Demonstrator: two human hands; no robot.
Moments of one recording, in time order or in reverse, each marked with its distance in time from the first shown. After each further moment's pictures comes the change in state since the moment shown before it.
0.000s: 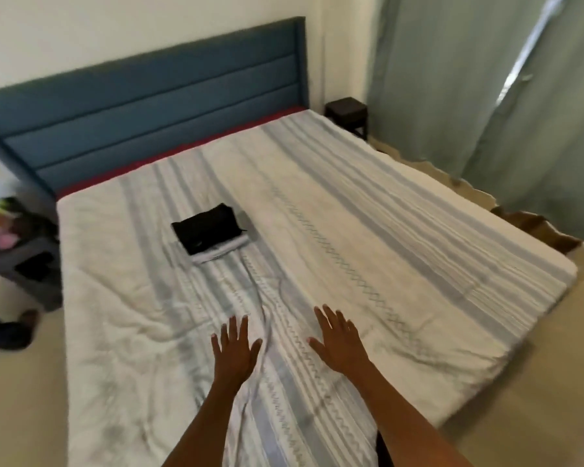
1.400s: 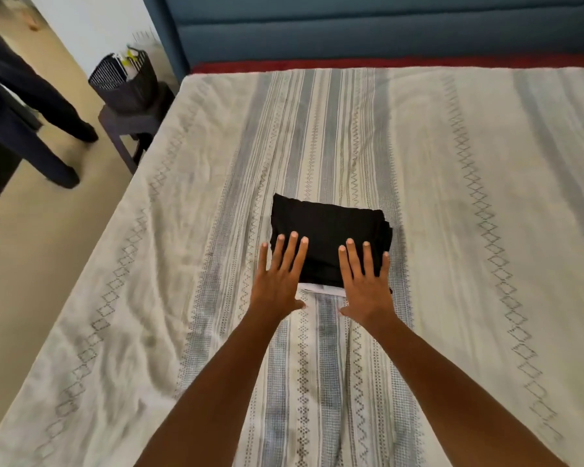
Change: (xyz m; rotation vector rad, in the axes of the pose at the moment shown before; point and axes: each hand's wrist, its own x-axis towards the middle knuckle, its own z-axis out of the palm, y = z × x) left_hand 0.503 -0.196 -0.022 0.374 0.215 -0.204; right_hand 0.664 -0.194 0.097 -0.658 0.060 -0.589
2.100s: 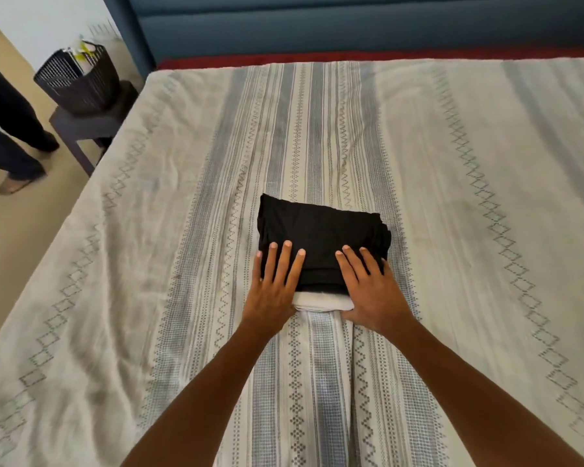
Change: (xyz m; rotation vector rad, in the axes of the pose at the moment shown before) left_hand 0.067 -0.003 0.093 0.018 0.225 0.084; right_hand 0.062 0.033 0.050 0.058 0.157 -0.119
